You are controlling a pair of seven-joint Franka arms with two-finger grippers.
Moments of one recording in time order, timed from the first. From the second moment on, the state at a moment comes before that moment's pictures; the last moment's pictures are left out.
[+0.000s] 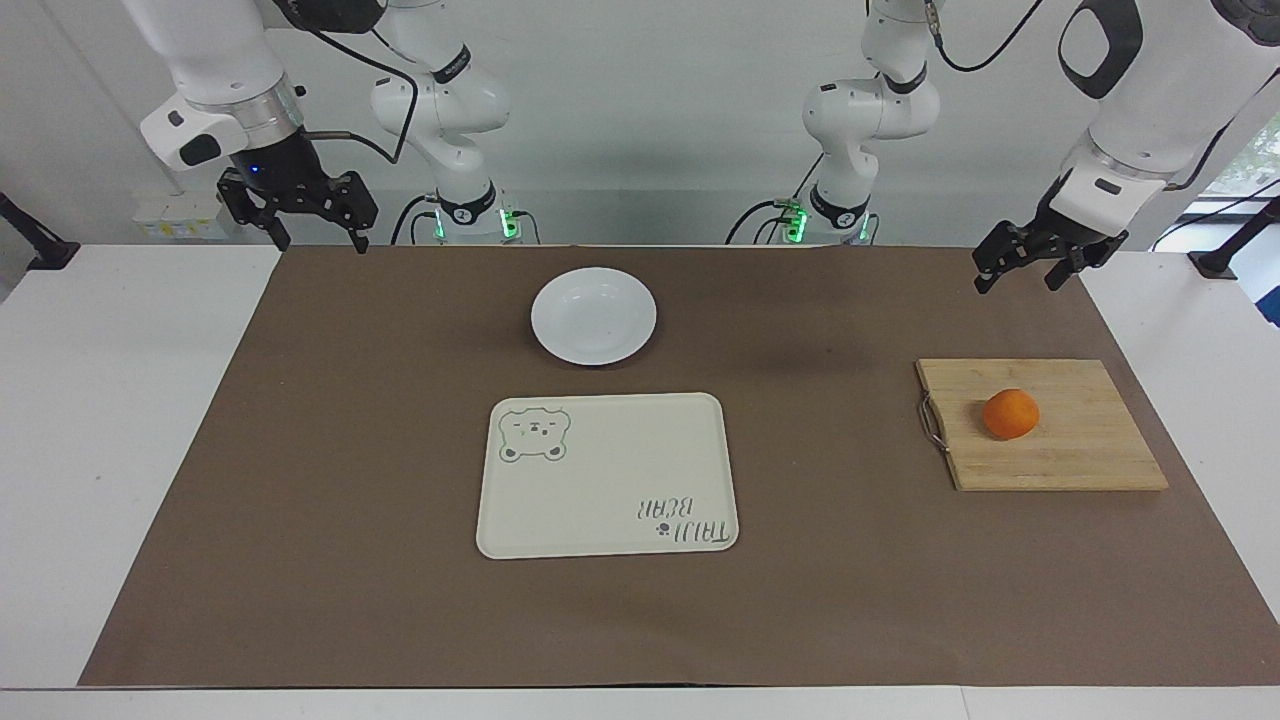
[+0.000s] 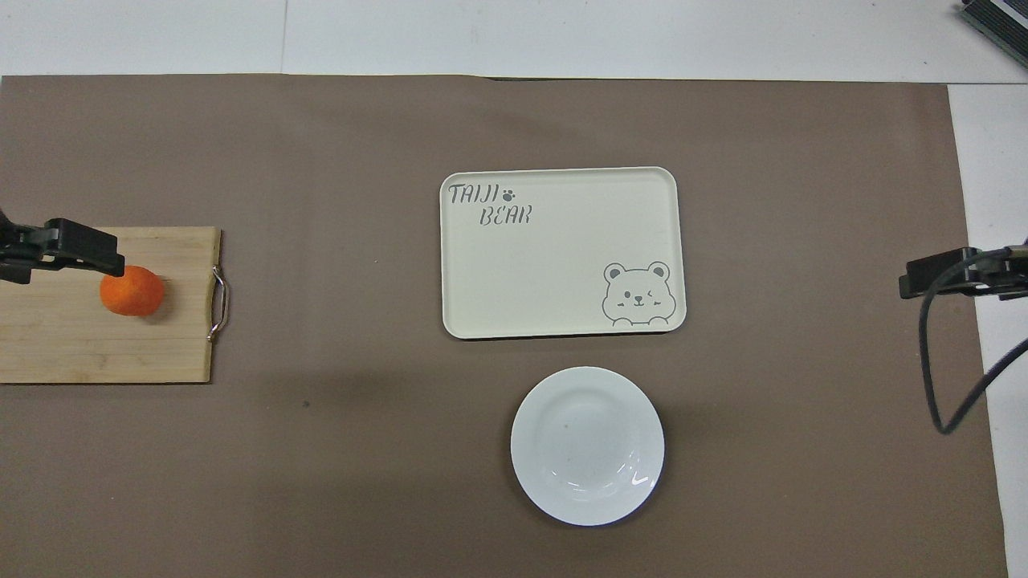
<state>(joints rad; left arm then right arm) -0.01 0.01 -0.02 -1.58 -0.02 1.55 -0.04 0.07 -0.06 -0.09 -1.59 -0.02 1.51 0.03</state>
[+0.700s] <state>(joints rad) -0.01 0.01 -0.02 -1.60 -0.02 1.55 -0.03 0.07 -0.06 -0.09 -1.59 -0.02 1.51 0.03</state>
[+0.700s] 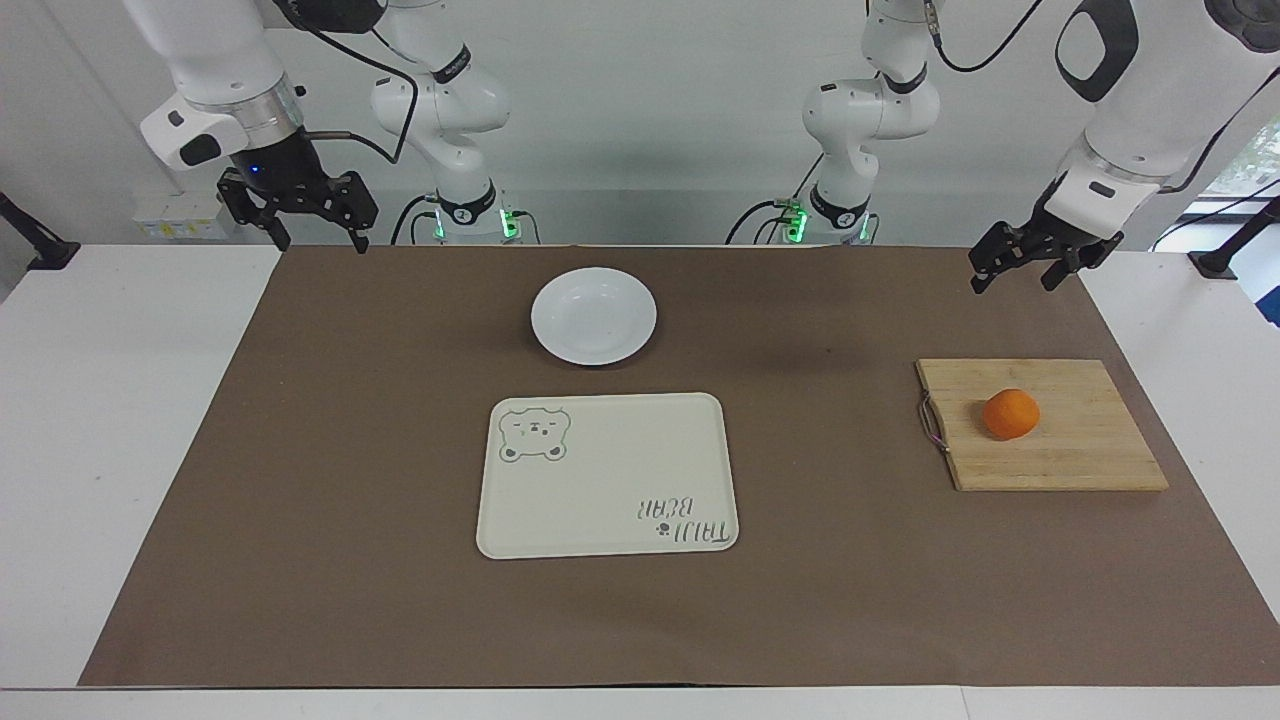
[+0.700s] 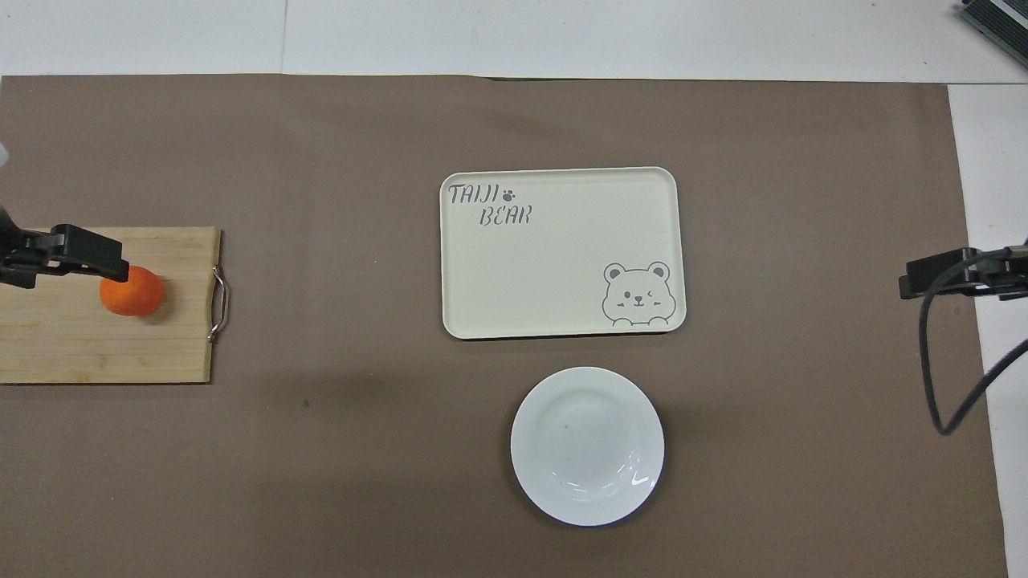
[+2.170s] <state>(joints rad) 0.16 0.07 0.00 -1.95 -0.02 2.02 0.36 0.07 -0.06 -0.09 -1.59 -0.02 1.51 0.03</state>
